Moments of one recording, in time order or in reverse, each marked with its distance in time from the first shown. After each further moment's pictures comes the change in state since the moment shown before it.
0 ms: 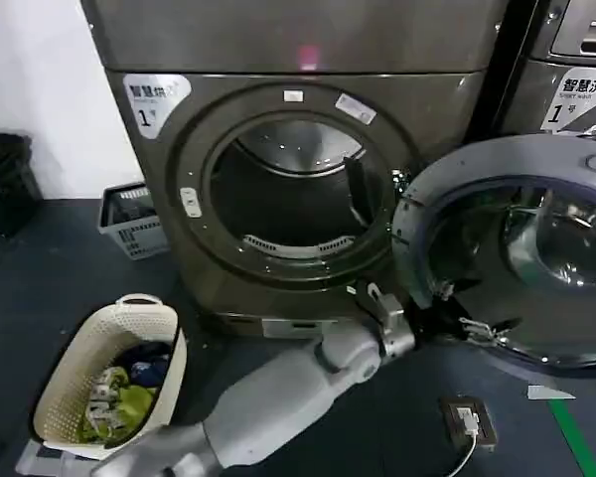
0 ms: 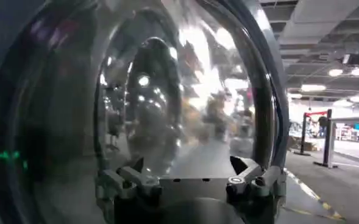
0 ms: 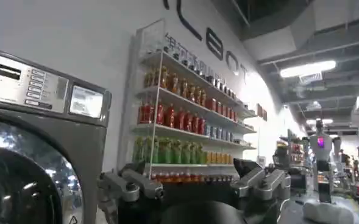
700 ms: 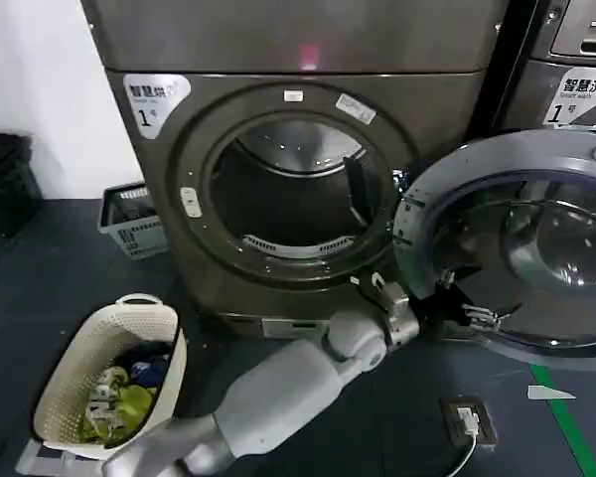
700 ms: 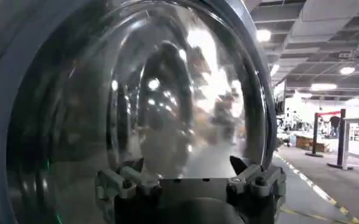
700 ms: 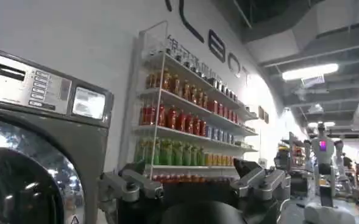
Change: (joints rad) left arm -0.024 -0.045 -0.024 0.055 0.024 -0.005 -0.003; right arm -0.003 0.003 0.004 0.006 -0.004 0.005 -0.009
